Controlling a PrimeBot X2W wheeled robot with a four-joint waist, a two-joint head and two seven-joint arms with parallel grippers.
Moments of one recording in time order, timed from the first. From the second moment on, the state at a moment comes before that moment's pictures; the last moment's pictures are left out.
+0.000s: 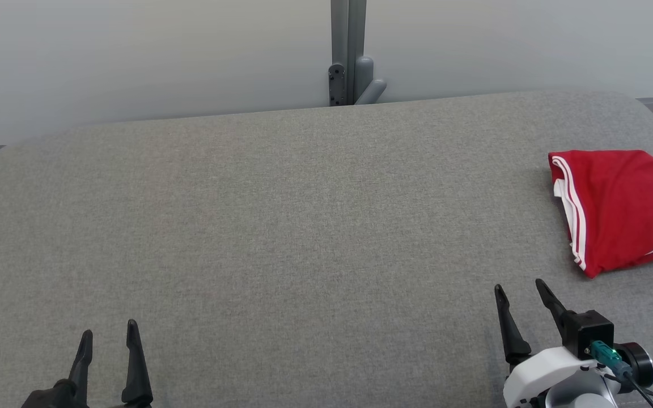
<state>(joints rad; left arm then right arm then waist) 0.12 0.05 0.09 0.18 -0.26 -0.10 -0.26 -0.04 -0.05 0.01 0.35 0.05 0.13 -0.26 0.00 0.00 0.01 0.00</state>
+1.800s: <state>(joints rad) 0.05 0.04 0.09 0.23 -0.88 -0.11 -0.09 -0.03 -0.04 -0.05 0.32 0.76 0.13 -0.09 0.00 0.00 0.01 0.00</state>
